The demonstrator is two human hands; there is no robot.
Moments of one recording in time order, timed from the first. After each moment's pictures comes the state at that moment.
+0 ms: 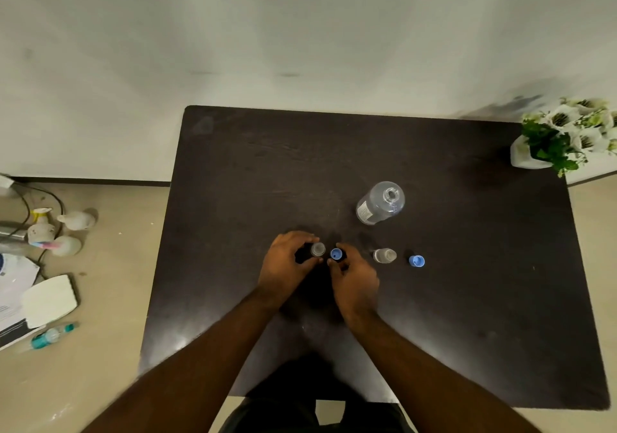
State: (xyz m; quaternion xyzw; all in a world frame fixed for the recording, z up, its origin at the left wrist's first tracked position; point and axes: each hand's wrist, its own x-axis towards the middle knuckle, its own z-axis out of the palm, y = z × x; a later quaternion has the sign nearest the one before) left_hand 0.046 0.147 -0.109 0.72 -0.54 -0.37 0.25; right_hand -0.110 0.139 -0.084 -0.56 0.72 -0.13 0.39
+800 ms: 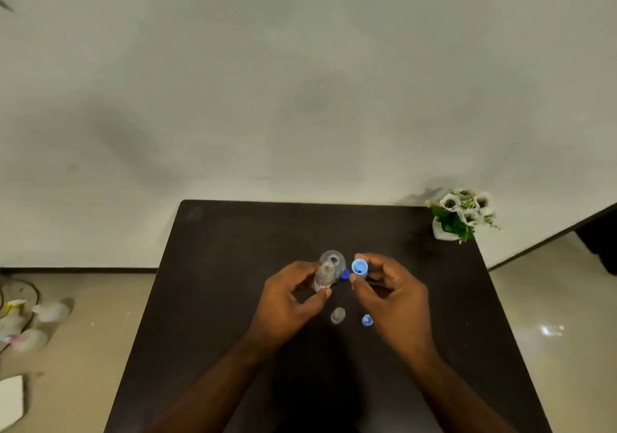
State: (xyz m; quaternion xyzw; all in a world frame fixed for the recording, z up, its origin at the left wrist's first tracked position) left_hand -0.018 0.129 0.078 0.56 -0.58 -0.37 0.46; right_hand -0.211 0.103 0.129 -0.62 0.54 -0.41 0.39
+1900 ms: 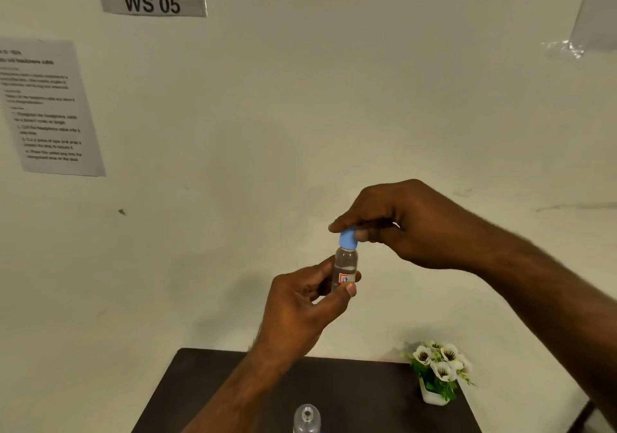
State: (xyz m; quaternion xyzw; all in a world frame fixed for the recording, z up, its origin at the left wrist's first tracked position) left_hand -0.106 0.099 0.345 0.45 -0.62 -0.18 0.62; right_hand -0.278 0.043 0.495 -0.94 0.23 -0.23 0.05
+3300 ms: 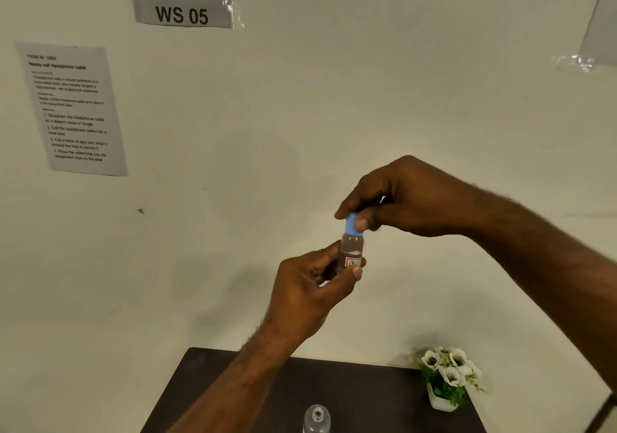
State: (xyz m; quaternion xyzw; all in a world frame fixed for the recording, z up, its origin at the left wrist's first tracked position) left_hand -0.085 0.107 0.365 0.44 -0.61 -0.15 0.64; right_hand -0.247 0.047 0.527 -0.95 0.23 -0.19 0.11
